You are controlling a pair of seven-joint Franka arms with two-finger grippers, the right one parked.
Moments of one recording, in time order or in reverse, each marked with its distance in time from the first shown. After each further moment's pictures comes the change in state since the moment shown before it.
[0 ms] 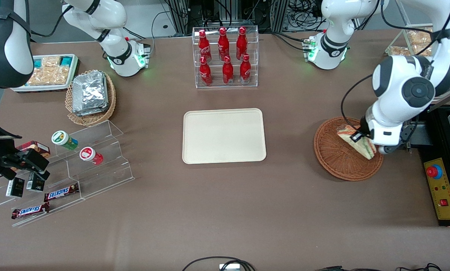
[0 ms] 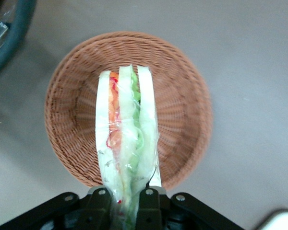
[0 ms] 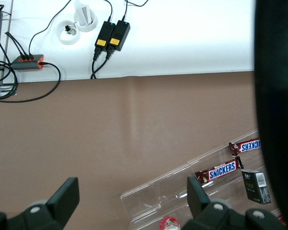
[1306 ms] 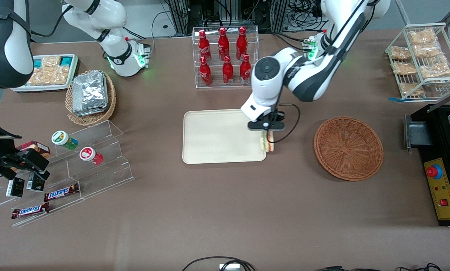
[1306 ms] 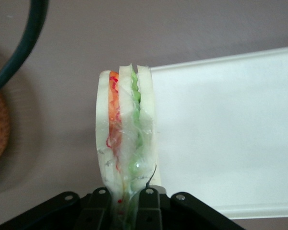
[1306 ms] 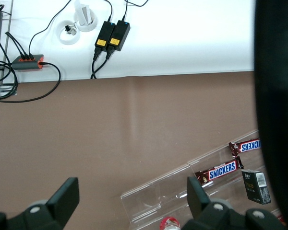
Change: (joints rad) arm -0.280 0.270 -0.330 0.084 0.207 0.139 -0.003
